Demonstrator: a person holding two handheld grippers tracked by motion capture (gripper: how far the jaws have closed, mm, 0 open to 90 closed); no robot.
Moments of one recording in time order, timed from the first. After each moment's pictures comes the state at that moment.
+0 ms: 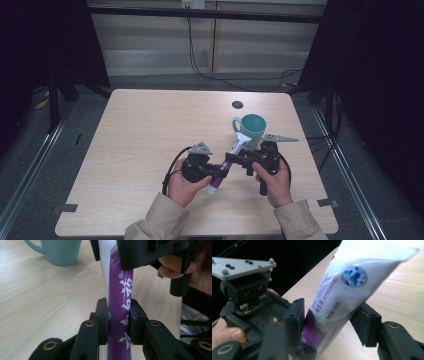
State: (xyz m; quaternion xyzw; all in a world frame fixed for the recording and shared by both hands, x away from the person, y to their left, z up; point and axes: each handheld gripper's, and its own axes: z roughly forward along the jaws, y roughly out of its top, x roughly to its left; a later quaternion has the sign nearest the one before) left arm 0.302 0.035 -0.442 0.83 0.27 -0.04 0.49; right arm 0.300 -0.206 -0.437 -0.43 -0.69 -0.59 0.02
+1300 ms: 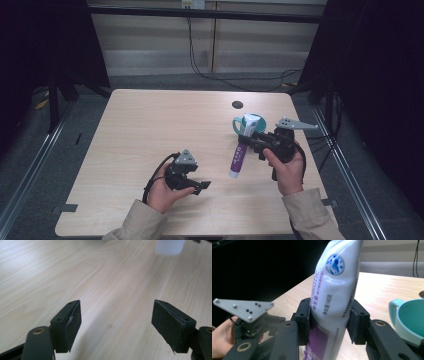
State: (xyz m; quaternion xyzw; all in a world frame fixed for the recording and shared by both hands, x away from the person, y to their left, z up) left arm 0.299 0.082 -0.469 0.87 0.26 0.03 0.41; right arm 0.301 -0.226 -0.380 -0.41 -0.70 -0.58 -0.10
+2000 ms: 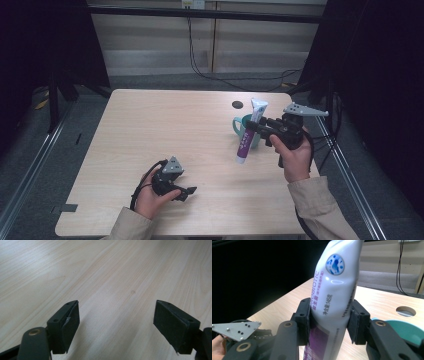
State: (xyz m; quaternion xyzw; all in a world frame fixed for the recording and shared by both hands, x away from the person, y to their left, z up) left arm 0.293 0.115 -0.492 0.88 0.26 0.06 0.39; right arm 0.315 -0.238 -0.346 -0.41 -0.69 -0.58 -0.15
